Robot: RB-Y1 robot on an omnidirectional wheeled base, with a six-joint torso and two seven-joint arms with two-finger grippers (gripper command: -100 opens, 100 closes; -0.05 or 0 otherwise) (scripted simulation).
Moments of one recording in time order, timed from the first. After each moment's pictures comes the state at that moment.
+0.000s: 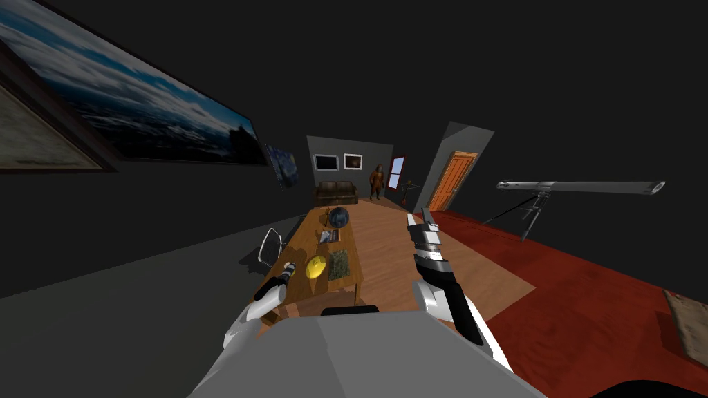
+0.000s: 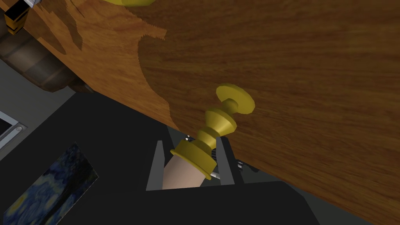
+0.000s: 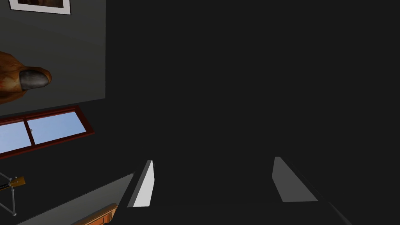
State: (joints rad) left arm 0.02 0.24 0.27 -1.01 0.40 0.17 -0.75; right arm 0.48 -0.01 -0.05 -2.39 0.04 -0.36 -0.07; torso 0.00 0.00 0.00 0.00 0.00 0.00
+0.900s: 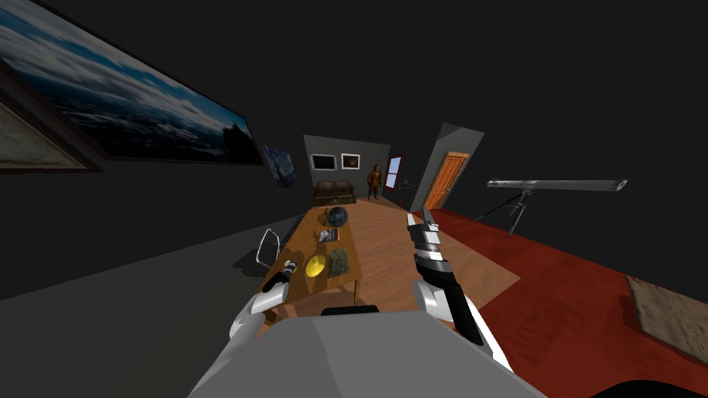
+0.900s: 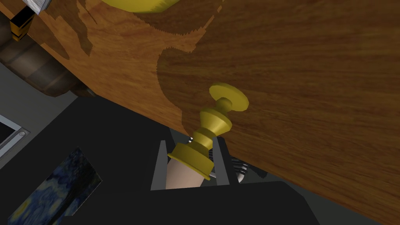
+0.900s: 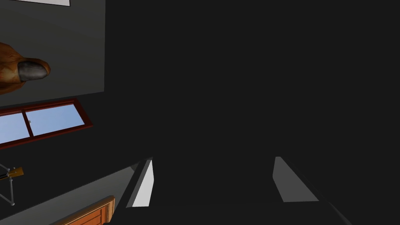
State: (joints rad) left arm -0.01 0.25 0.25 -1.01 0.17 0.20 -0.51; right arm 0.48 -0.01 -0.05 -2.39 0.04 -0.36 -0.07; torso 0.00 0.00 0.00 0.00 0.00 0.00
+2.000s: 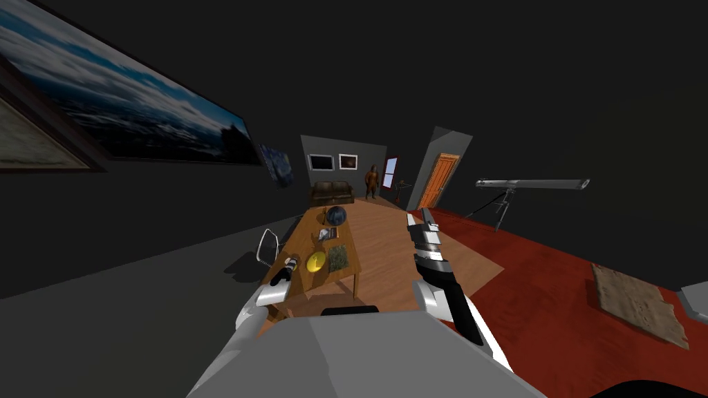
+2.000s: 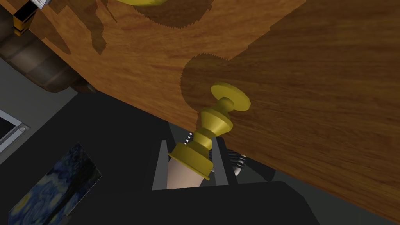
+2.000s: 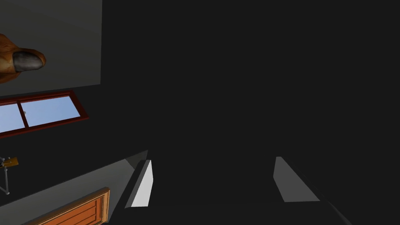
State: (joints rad) left arm -0.03 0.26 0.22 -1.02 -0.08 0.23 -0.21; right arm 0.48 -0.01 -0.05 -2.39 0.04 -0.36 -0.07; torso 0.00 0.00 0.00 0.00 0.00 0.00
